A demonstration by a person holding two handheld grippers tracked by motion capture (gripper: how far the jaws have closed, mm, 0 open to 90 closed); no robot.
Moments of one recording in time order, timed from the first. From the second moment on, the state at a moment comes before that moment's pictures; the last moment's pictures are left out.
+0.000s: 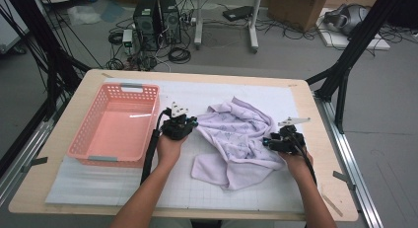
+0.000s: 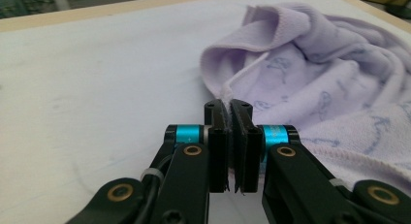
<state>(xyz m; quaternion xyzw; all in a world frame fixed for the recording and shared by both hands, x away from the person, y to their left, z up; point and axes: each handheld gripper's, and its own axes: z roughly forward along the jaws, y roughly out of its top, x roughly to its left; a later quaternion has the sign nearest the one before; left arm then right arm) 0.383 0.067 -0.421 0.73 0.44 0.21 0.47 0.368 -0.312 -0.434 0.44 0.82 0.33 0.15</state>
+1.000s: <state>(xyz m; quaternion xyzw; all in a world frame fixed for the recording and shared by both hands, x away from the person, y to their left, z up) 0.346 0.031 -0.435 0.79 0.33 0.07 0.52 0.339 -0.329 -0.398 0.47 0.75 0.40 0.26</state>
